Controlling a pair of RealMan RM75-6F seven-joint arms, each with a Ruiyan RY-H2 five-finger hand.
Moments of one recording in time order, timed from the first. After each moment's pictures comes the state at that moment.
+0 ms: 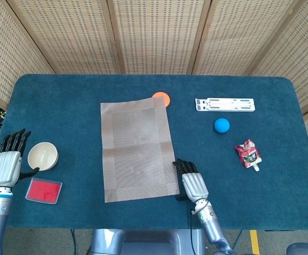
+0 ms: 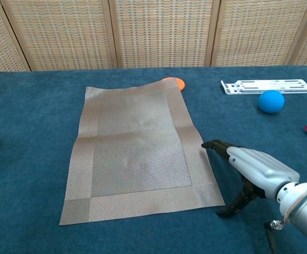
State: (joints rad) left arm -0.25 -1.28 -0.12 -1.56 1.31 1.37 0.17; right arm 0.40 -1.87 0.10 -1.44 -1.21 1.15 -0.33
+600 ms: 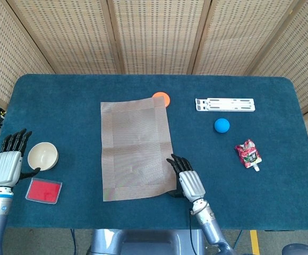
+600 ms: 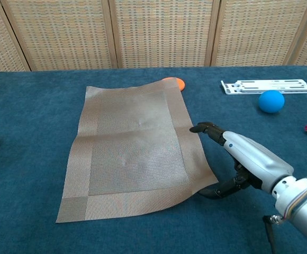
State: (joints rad) left arm -0.25 -1.27 -0.12 -1.57 1.31 1.36 0.15; right arm 0.39 -1.91 0.08 -1.35 -1.41 1.23 -0.02
